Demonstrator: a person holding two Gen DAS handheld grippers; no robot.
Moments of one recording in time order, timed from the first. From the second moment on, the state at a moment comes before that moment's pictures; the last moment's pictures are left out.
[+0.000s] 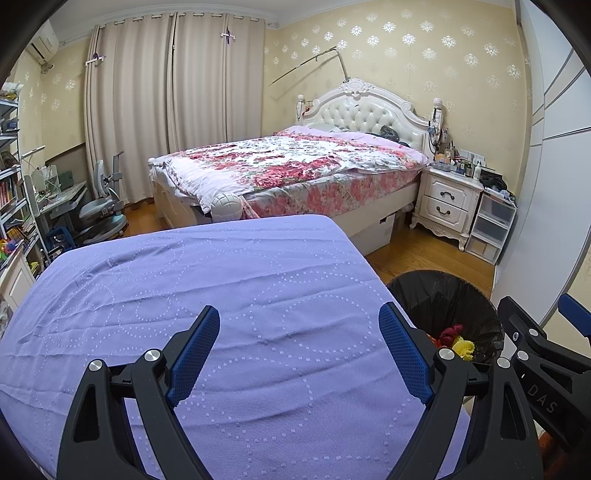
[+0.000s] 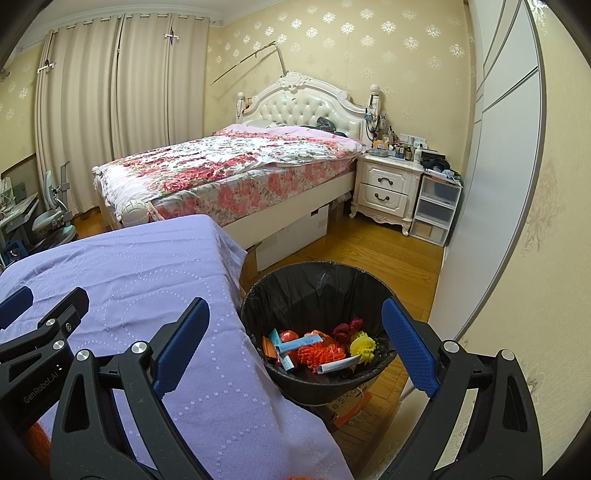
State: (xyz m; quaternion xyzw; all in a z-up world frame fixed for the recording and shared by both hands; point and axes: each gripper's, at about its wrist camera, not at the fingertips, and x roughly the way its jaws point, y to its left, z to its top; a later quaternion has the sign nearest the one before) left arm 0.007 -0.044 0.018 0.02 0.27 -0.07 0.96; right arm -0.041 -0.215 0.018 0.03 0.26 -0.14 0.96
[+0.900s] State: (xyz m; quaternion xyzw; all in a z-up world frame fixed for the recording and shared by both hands) left arm -0.002 -0.044 0.017 0.03 0.25 -0.07 0.97; right arm -0.041 -0.214 0.017 0.03 0.26 -0.14 0.96
